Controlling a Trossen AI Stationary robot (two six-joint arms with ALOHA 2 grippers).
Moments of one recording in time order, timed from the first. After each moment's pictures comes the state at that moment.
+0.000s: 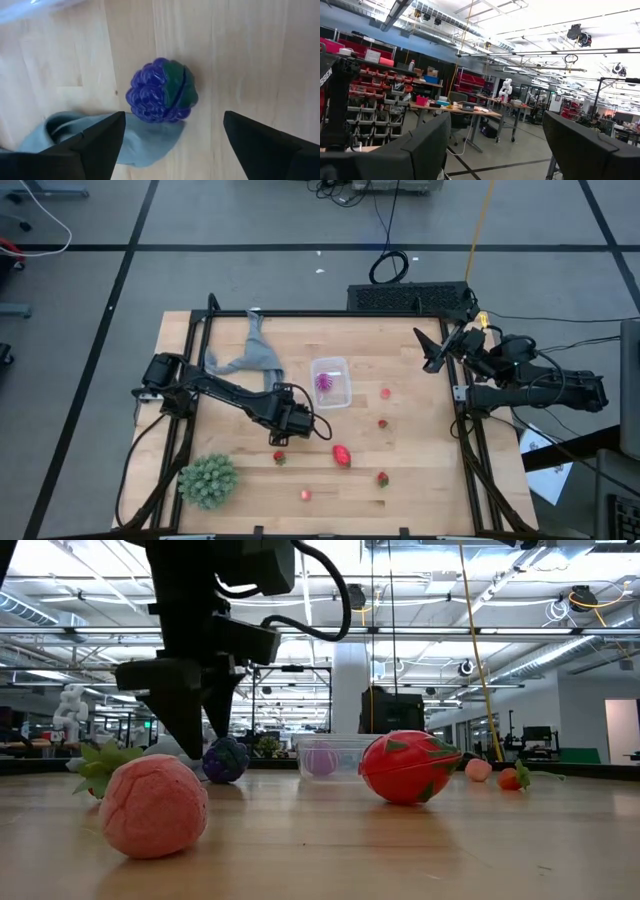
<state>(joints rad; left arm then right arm) -0.22 1.85 1.24 -0.93 -0.34 -0.12 -0.12 0.51 0.56 0.31 0.41 -0.38</state>
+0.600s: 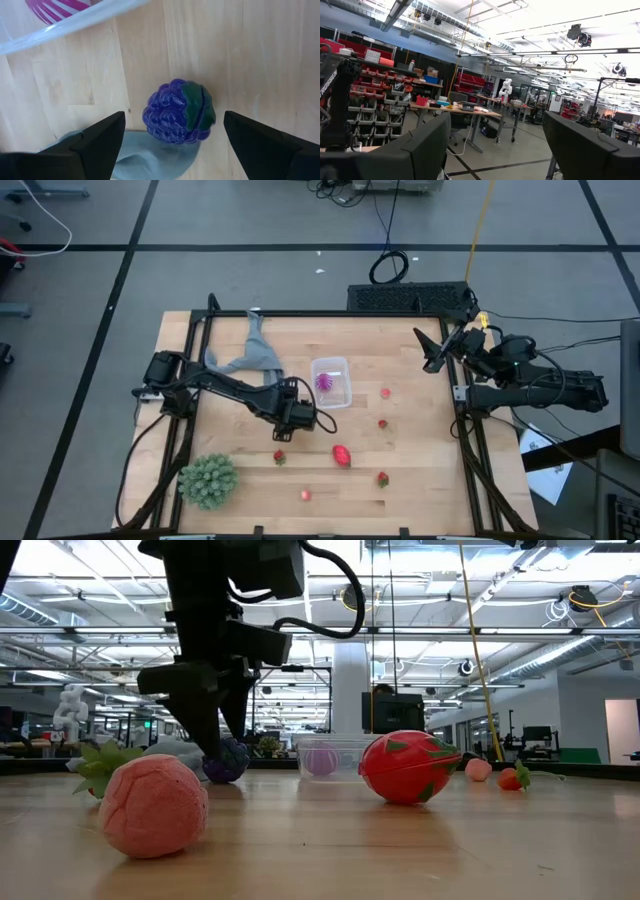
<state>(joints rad) -0.18 1.85 1.24 -0.86 -0.34 -0.03 -0.12 0.51 0.56 0.31 0.41 -0.38</state>
